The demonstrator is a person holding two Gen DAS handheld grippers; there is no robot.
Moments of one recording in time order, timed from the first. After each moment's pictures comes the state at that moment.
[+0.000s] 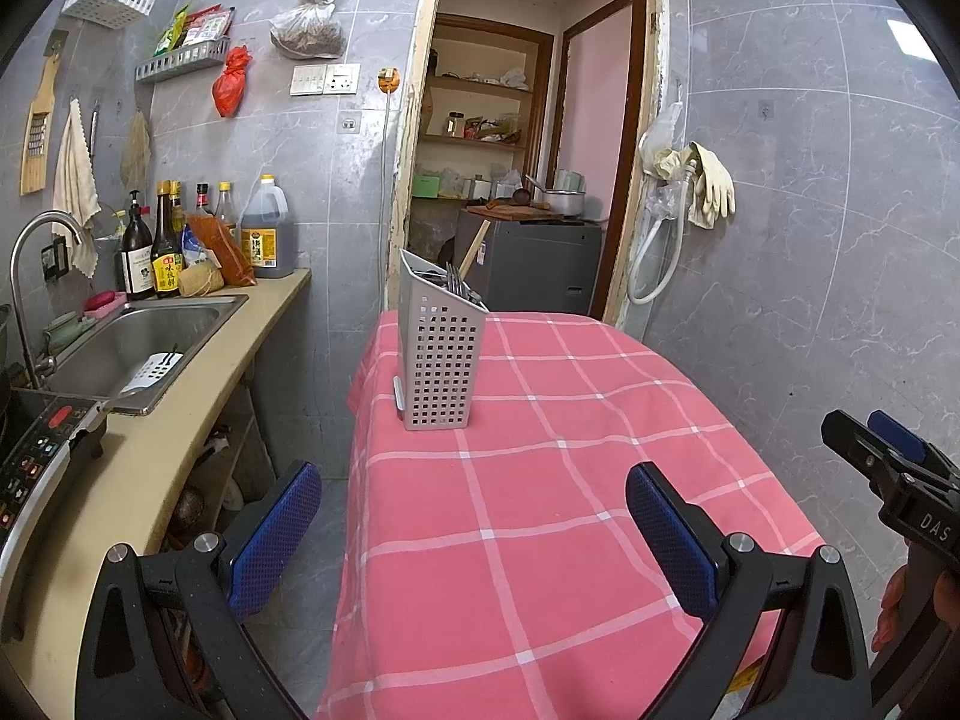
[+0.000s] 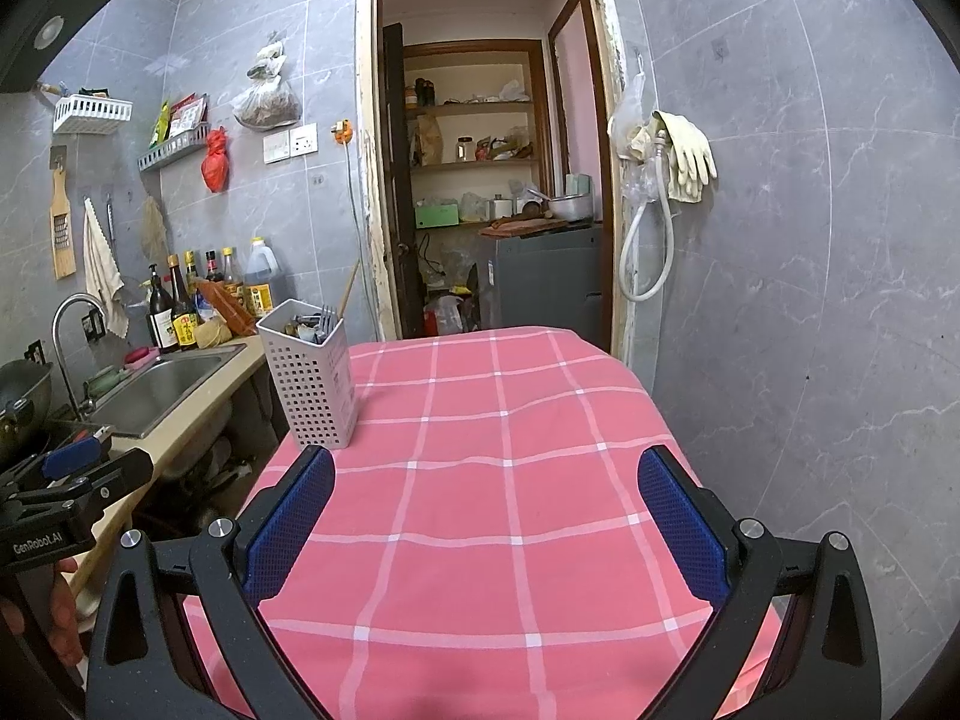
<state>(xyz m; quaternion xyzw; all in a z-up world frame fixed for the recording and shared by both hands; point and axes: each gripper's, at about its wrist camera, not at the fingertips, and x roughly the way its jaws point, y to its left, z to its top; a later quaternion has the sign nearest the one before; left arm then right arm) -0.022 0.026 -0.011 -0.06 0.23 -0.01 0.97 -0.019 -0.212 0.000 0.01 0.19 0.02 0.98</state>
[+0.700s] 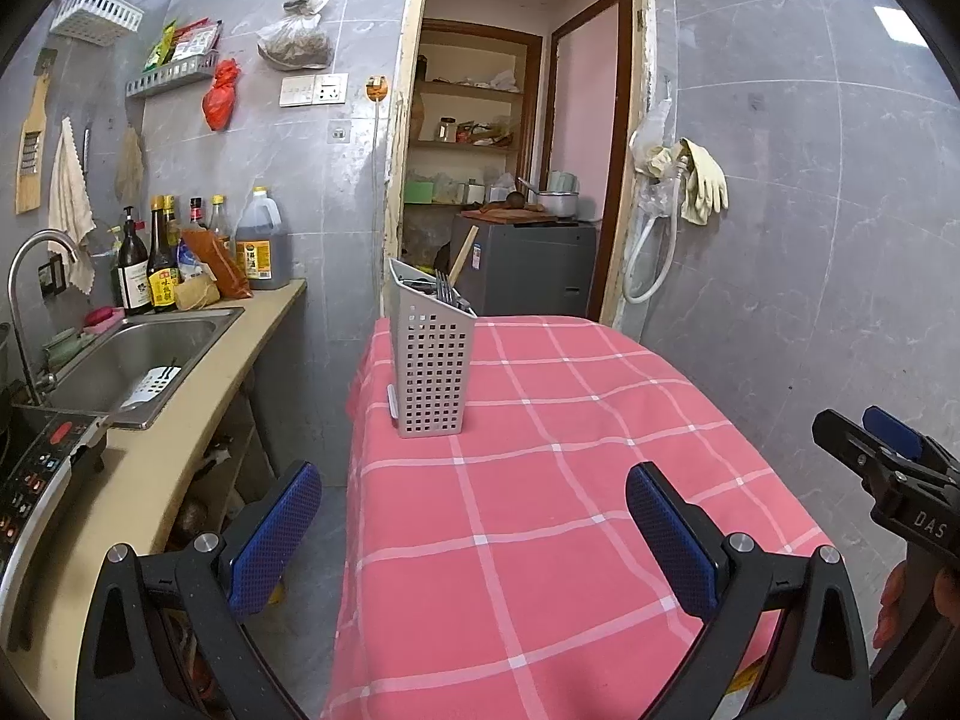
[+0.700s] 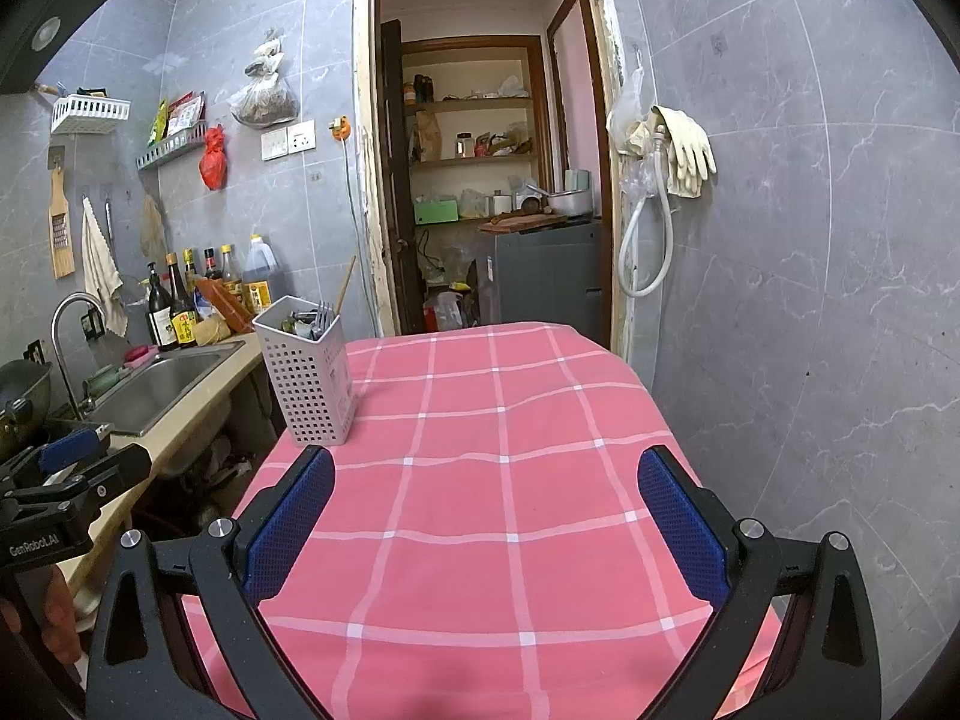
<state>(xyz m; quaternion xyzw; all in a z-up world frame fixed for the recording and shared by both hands) -0.024 0.018 -0.009 -0.04 0.23 -0.02 0.97 -0.022 -0.209 -0.005 0.01 0.19 0.02 0.98</state>
